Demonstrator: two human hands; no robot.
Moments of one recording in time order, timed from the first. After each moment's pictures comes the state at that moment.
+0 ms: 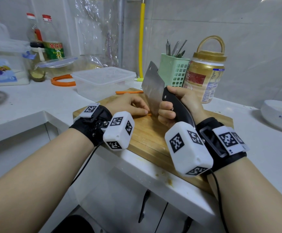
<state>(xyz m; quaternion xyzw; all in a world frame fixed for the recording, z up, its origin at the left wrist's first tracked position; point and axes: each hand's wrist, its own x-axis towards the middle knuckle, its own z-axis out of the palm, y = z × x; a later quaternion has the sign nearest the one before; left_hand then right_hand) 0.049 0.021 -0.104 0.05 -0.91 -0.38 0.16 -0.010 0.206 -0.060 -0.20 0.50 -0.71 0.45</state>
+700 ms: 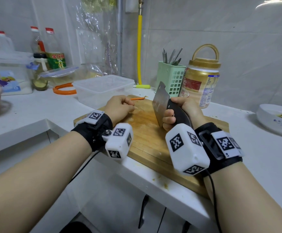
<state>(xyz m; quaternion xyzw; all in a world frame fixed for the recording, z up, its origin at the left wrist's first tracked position) 0.043 0.023 -0.103 0.25 -0.79 -0.49 0.29 -0.024 0.214 -0.058 -0.13 0.53 -0.72 0.42</state>
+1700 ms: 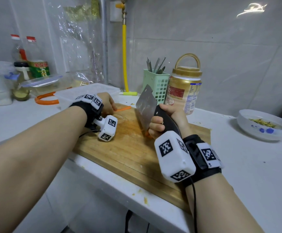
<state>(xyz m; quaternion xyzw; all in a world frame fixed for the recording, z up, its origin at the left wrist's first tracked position) -0.011 -0.037 -0.066 0.31 -0.92 -0.23 0.09 -0.038 0.226 -0.058 -0.14 0.44 -0.76 0.46</state>
